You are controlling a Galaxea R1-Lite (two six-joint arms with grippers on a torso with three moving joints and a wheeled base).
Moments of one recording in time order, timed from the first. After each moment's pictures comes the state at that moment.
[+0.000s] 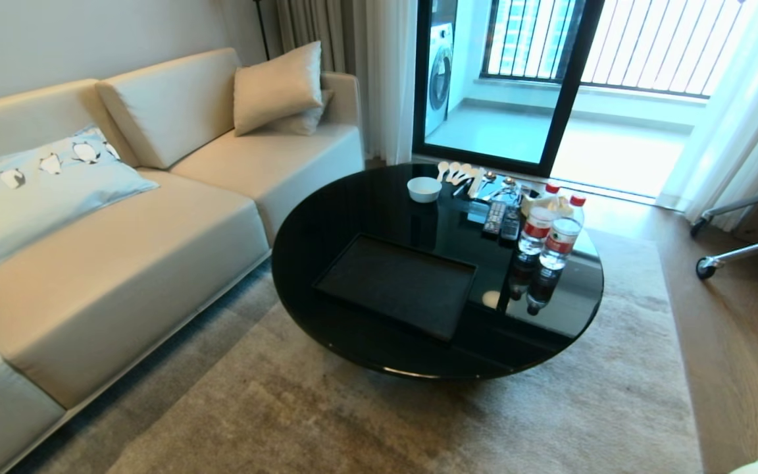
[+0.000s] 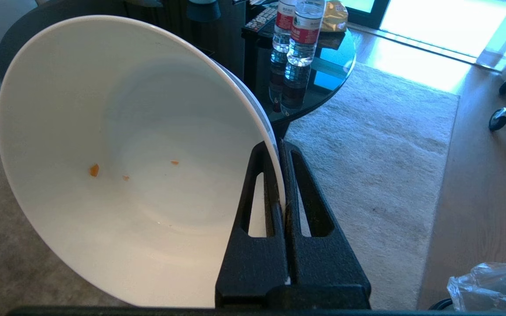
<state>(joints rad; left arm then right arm) 0.00 0.00 0.00 -0.01 0.01 -0.09 0.01 0.00 0.00 0.00 0.05 -0.08</state>
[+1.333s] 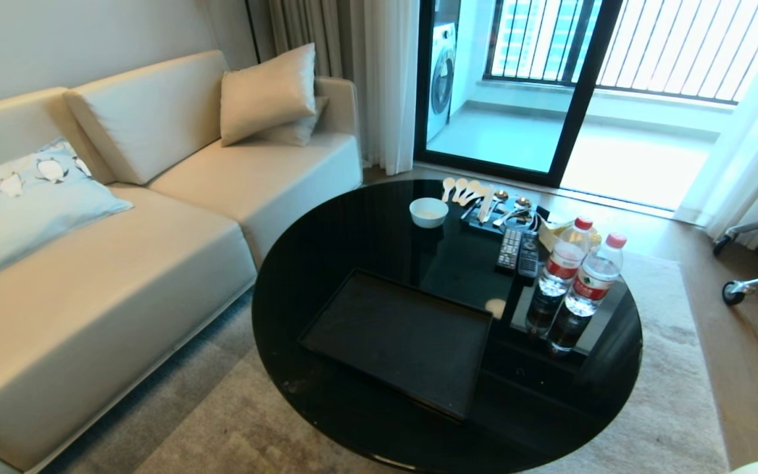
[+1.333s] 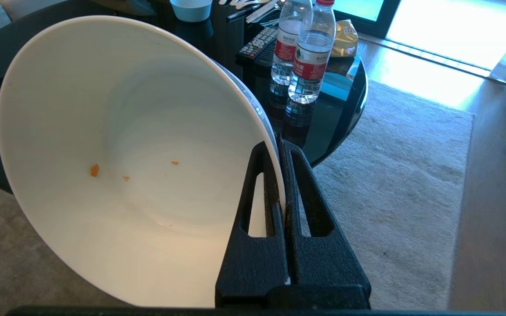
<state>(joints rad) 0.00 0.00 0.00 -0.01 0.01 -0.09 0.01 0.00 0.00 0.00 0.05 -0.08</state>
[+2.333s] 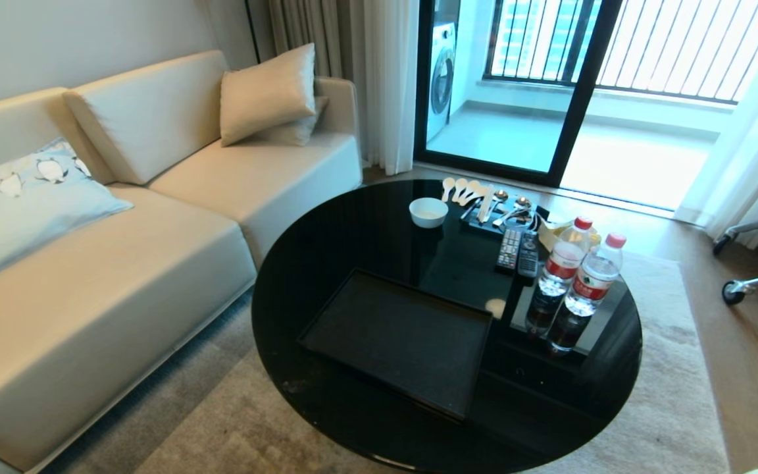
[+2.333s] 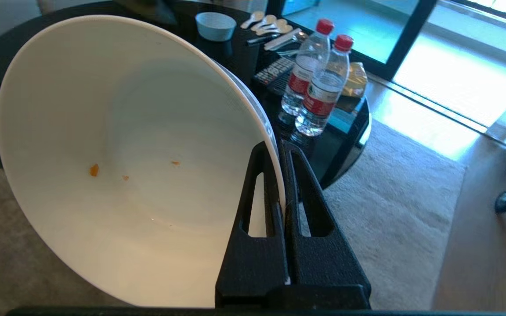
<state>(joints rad) 0.00 0.00 0.00 -0.01 0.01 -0.09 0.01 0.02 -0.07 0.01 0.13 -0.20</state>
